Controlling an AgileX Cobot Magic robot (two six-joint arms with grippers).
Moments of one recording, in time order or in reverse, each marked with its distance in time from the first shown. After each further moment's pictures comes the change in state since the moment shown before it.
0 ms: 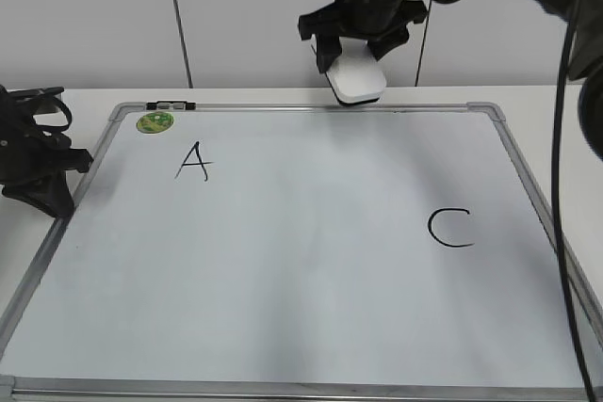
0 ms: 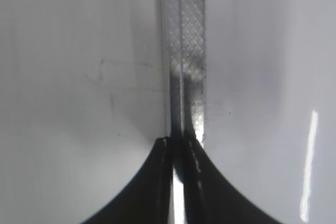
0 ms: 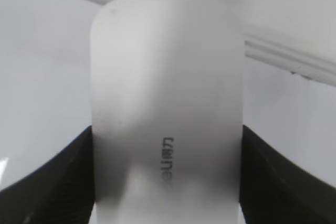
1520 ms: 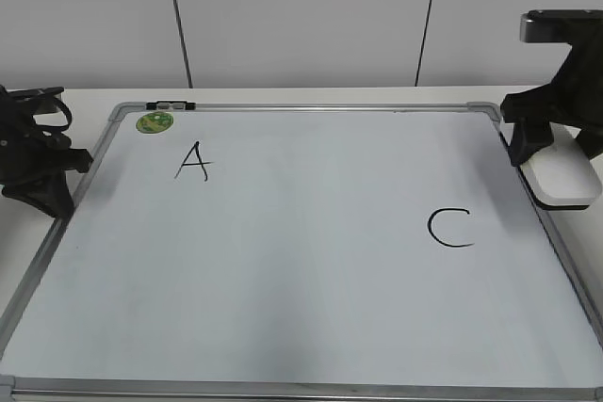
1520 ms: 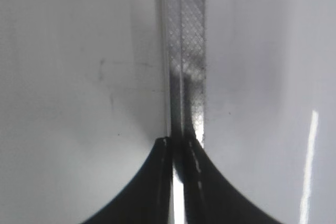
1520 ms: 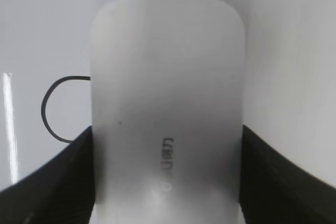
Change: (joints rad) left arm 0.000 0.000 0.000 0.000 0.000 0.000; right arm -0.322 -0.654 1.160 0.021 -0.301 -0.031
